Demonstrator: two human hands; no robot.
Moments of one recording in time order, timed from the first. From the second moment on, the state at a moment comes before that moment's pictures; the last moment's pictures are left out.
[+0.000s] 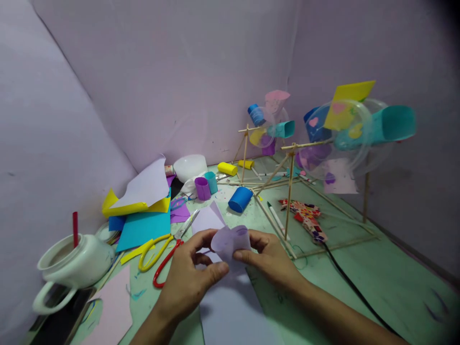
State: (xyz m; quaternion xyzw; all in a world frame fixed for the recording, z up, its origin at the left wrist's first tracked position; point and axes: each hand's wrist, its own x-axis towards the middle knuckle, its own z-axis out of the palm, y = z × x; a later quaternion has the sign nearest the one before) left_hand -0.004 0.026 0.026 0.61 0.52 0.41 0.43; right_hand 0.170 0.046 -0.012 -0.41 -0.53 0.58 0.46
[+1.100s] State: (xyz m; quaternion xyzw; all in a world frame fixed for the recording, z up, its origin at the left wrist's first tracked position) left_hand 0.014 0.028 0.012 0.59 0.57 0.38 0.43; right_hand 0.174 0.049 -0.019 -0.39 -0.50 0.62 0.47
